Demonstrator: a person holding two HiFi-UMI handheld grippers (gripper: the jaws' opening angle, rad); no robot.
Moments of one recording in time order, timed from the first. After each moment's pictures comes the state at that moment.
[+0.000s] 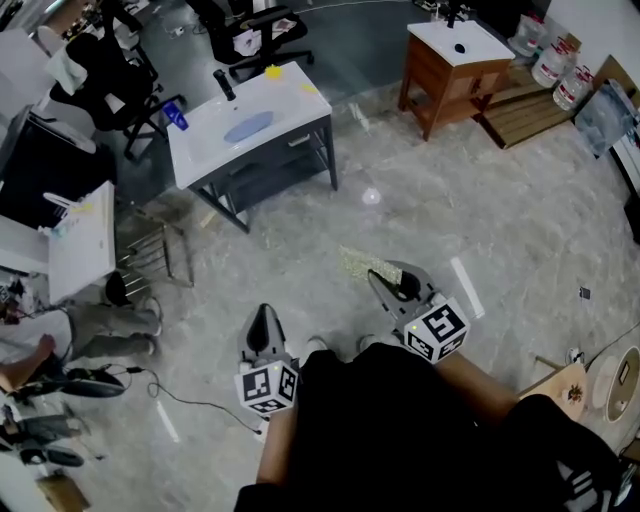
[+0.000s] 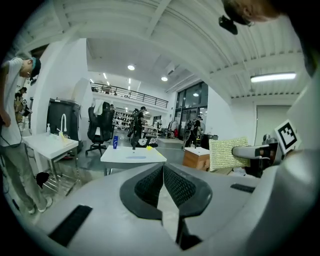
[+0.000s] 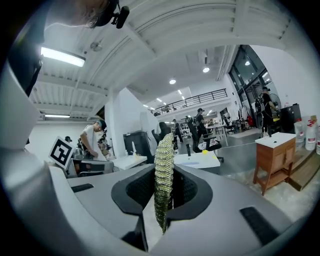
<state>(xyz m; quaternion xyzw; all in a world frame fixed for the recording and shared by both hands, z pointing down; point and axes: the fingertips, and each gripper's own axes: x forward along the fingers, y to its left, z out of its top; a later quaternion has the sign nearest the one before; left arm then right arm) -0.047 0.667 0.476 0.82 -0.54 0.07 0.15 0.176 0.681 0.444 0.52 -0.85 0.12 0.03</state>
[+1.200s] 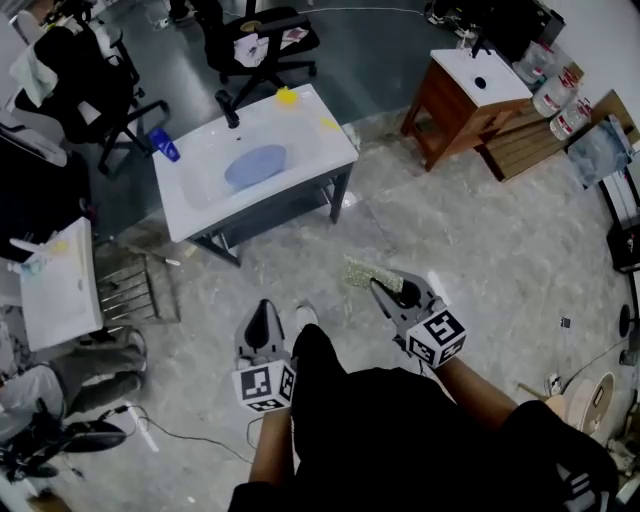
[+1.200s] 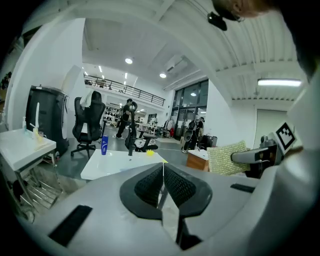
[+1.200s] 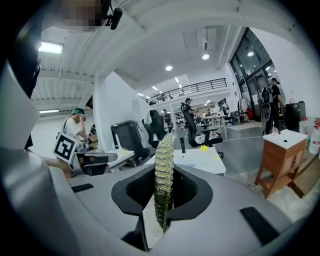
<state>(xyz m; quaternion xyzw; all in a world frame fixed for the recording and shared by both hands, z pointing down) -0.061 0.372 0.503 0.84 -0.51 0.06 0.17 0.152 0.405 0.480 0.52 -0.83 0.17 0.09</state>
